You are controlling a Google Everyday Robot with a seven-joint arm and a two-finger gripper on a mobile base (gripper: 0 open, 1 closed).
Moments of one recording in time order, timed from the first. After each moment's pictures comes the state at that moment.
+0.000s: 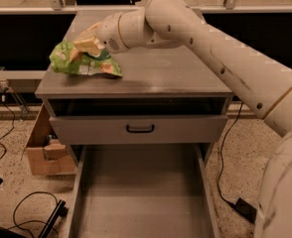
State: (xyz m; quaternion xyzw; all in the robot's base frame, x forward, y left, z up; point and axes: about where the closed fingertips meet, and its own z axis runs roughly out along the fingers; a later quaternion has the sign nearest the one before) arm 0.688 0.170 0.944 -0.55 0.59 0.28 0.52
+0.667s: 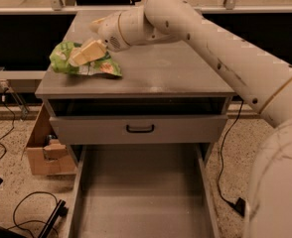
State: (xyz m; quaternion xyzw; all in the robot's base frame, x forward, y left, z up) arm 0.696 0.165 0.938 -0.56 0.61 0.27 0.50
